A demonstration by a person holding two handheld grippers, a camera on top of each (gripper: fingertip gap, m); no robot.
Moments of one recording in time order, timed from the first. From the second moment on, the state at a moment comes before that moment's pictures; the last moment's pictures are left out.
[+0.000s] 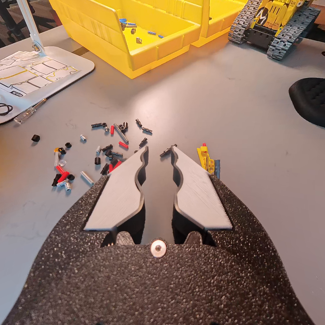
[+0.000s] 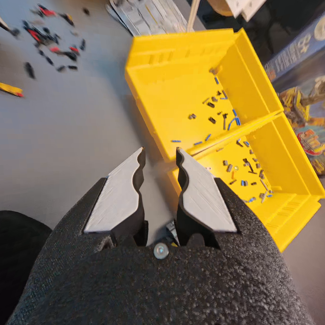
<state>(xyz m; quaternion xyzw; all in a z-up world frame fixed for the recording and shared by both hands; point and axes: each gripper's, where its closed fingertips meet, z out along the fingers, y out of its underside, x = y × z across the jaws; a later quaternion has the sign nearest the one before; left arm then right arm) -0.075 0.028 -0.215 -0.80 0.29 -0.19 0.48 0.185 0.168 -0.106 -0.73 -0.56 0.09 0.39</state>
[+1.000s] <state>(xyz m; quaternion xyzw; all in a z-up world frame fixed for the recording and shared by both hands) -0.061 -0.004 -0.214 -0.79 0.35 -0.25 0.44 -0.019 0.001 -0.255 -0.59 -0.74 0.24 0.22</state>
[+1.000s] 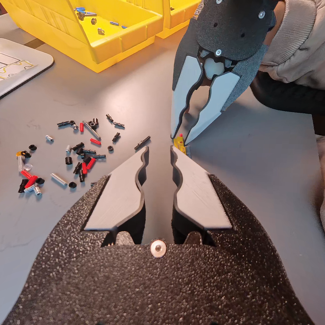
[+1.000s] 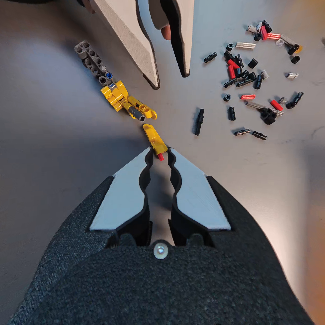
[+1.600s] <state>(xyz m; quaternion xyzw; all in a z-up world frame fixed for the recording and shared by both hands) -0.031 -0.024 -0.161 -0.71 0.29 -0.46 0.46 -0.031 -0.010 -0.152 -0.38 -0.69 0.18 0.59</state>
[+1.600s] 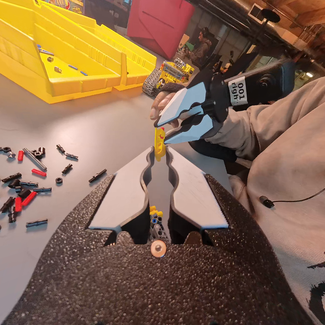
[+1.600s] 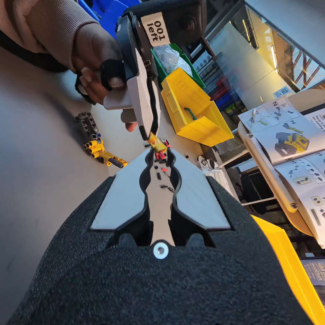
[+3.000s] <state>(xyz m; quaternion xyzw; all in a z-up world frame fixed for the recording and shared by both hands) -0.010 -0.053 -0.170 -0.68 0.40 -0.42 0.45 -0.011 -0.045 -0.156 -0.45 -0.62 0.52 0.37</state>
